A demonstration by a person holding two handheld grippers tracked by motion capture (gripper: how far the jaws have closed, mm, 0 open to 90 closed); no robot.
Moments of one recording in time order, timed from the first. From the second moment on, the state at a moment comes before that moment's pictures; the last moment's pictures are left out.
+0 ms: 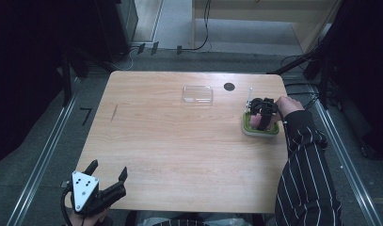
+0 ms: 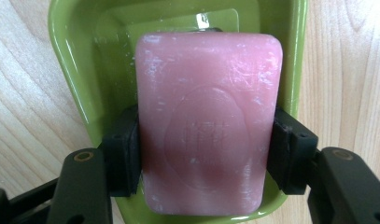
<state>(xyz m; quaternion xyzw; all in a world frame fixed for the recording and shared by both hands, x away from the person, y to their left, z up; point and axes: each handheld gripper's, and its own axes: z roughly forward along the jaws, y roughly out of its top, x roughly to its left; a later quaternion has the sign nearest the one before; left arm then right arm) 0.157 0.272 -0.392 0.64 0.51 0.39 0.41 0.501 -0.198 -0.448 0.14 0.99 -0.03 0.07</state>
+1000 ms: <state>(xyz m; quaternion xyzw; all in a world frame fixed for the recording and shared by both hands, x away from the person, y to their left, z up) 0.159 0.270 -0.392 0.65 0.51 0.39 0.41 0.499 -0.202 -0.438 0.18 0.98 -0.03 0.07</state>
